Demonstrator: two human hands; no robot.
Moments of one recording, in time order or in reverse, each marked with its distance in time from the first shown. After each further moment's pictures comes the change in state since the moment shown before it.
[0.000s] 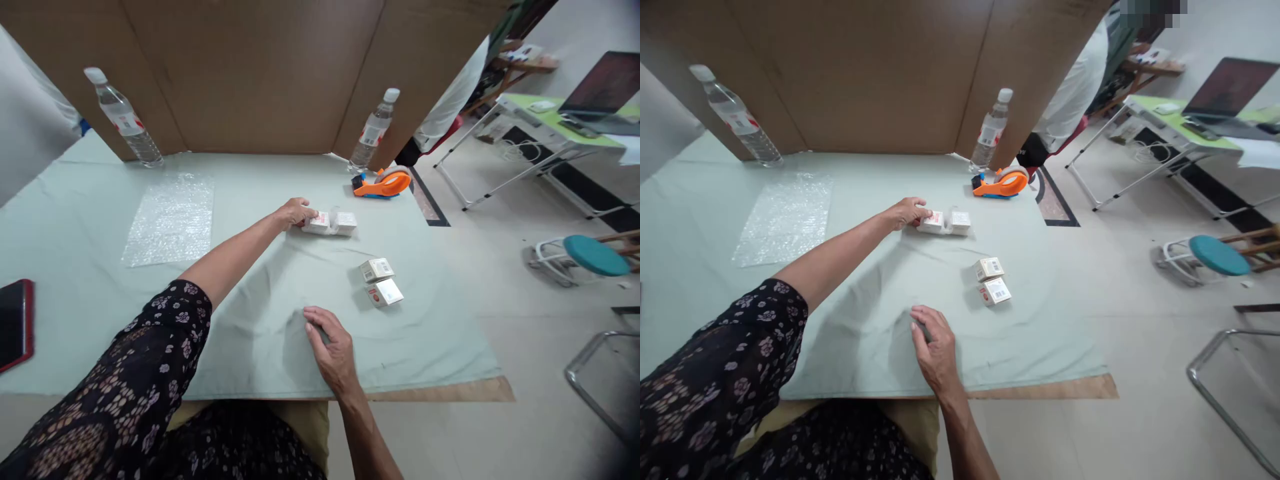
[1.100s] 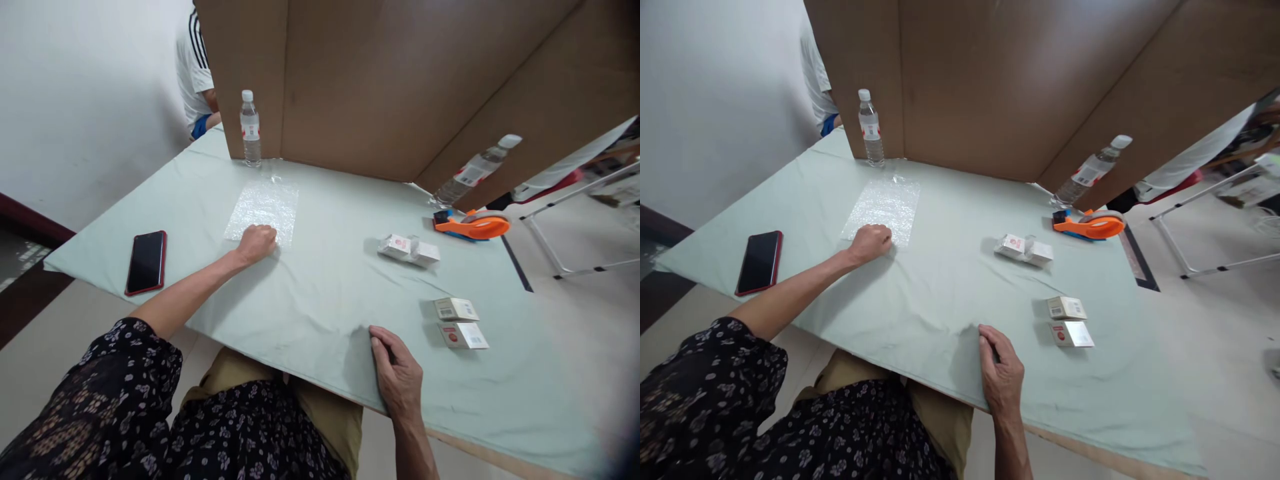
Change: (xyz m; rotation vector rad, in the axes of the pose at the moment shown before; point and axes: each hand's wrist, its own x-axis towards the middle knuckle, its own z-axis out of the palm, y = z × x) left_hand -0.176 -0.123 -0.207 1.026 0.452 0.232; right_hand -0.001 0.016 0.010 -0.162 0.032 -0.041
